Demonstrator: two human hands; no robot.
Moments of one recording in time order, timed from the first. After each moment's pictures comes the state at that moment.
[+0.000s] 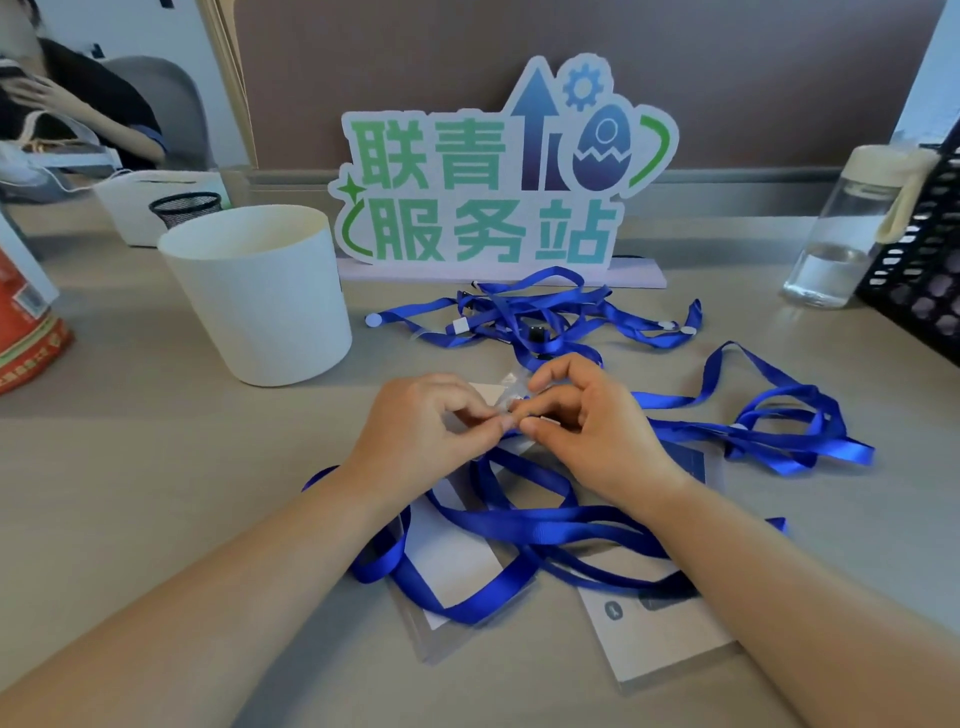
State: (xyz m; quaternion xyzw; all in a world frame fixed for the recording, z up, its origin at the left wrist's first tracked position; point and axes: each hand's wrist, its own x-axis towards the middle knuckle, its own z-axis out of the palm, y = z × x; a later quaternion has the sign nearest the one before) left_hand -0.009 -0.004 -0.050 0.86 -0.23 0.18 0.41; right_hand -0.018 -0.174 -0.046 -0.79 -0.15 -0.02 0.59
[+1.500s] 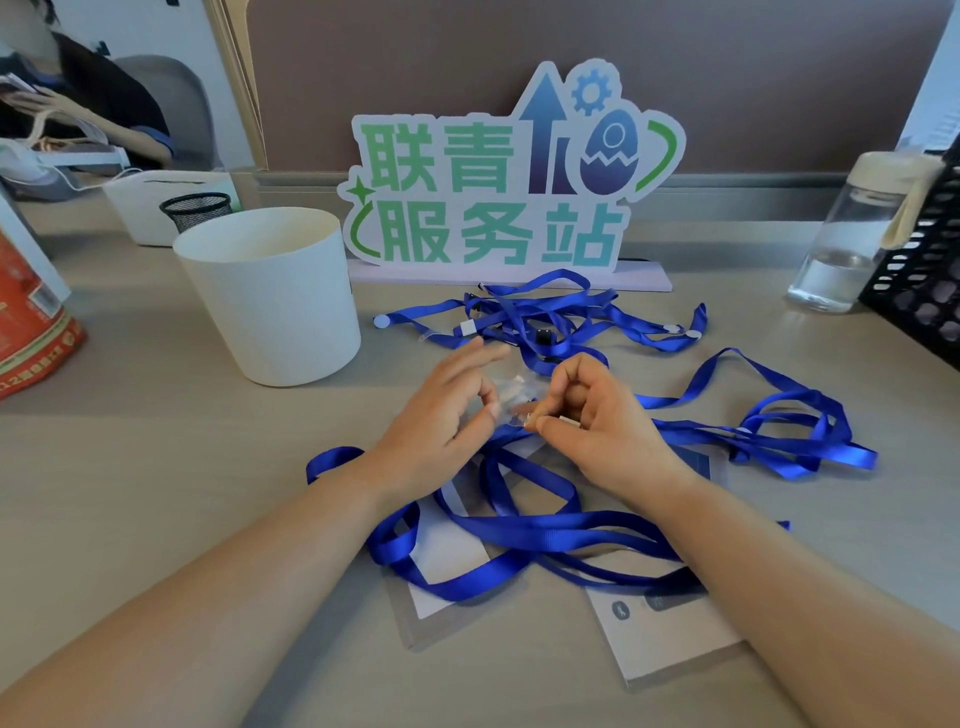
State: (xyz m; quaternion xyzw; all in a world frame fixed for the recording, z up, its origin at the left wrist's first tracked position) left_hand 0.006 0.002 -0.062 0.87 -0.30 0.11 0.39; right_hand -0.015 -0.173 -0.045 -0.76 -0.14 0.00 0.63
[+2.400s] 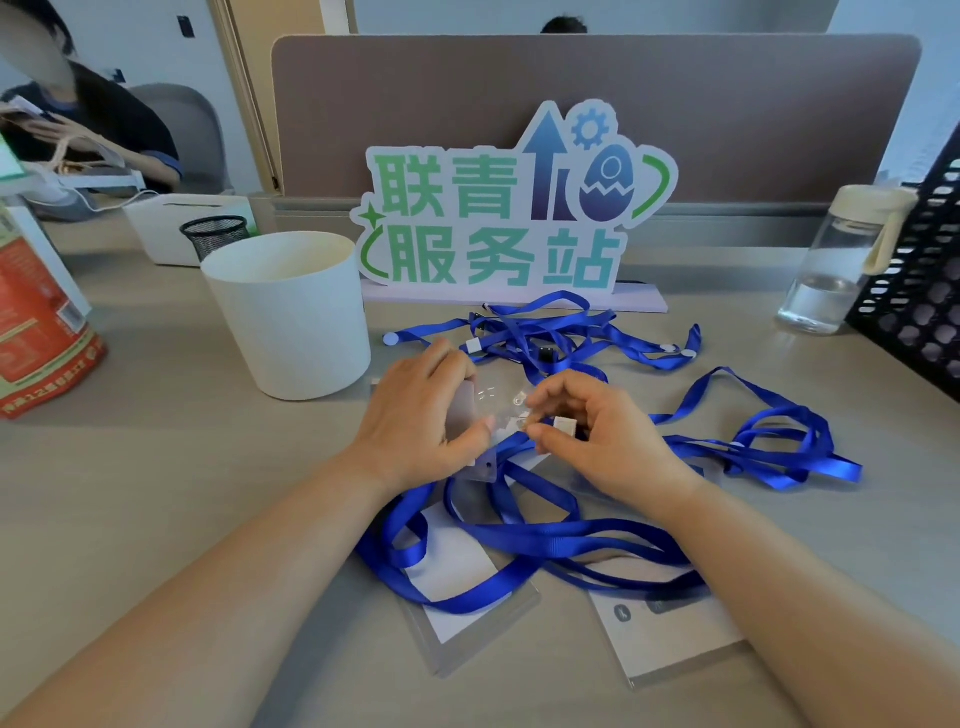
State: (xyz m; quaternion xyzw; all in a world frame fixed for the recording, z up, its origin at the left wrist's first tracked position) left_hand 0.005 0.020 -0.038 0.90 -0.28 0.28 0.21; right_hand -0.023 -0.174 -0.028 -0.84 -0.19 -0.04 0.50
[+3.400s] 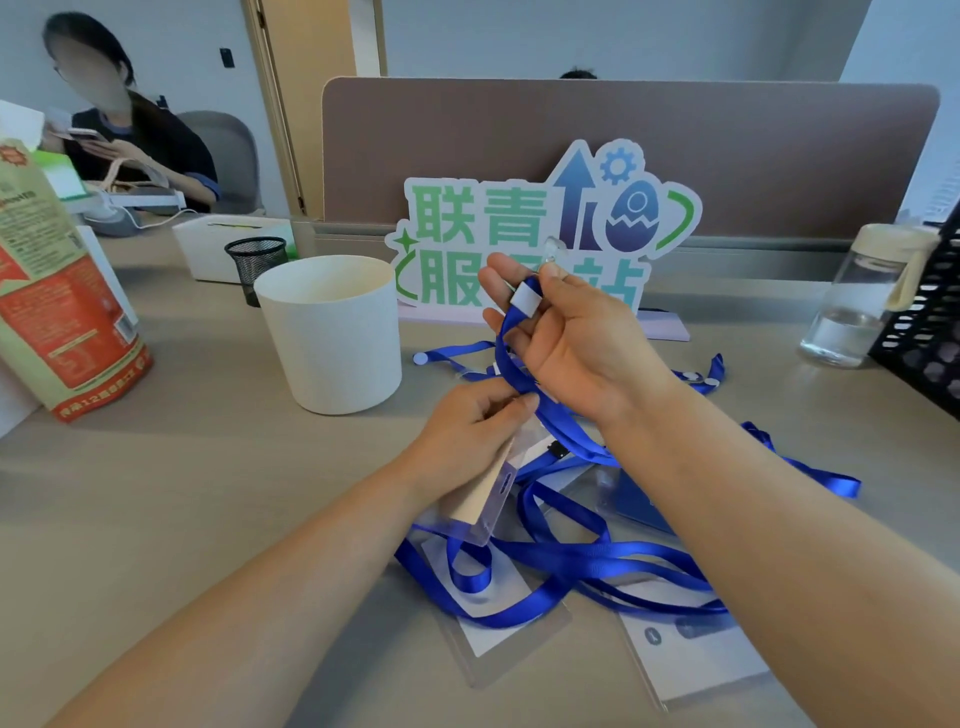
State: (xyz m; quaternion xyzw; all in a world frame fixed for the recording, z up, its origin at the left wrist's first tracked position) left_hand -0.014 0.002 -0.015 0.81 -0.18 0.04 0.56; right_hand 0.005 -0.110 0.054 -0.41 -0.15 0.11 0.89
